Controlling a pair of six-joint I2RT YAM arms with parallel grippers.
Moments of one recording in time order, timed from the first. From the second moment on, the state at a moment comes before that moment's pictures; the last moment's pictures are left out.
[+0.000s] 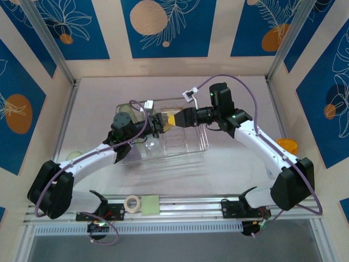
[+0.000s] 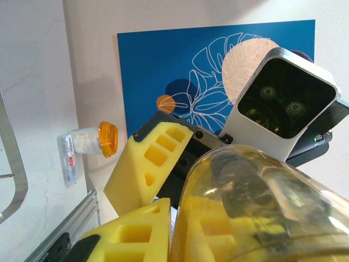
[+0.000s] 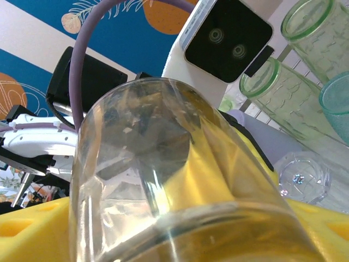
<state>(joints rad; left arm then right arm) -0.60 1.32 0.72 0.70 0.66 -1.55 0.50 1.37 1.17 -0.26 -1.03 0.55</state>
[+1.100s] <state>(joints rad) -0.59 1.22 0.79 0.17 0.58 -1.25 0.49 1.40 1.19 -0.30 -1.11 0.50</state>
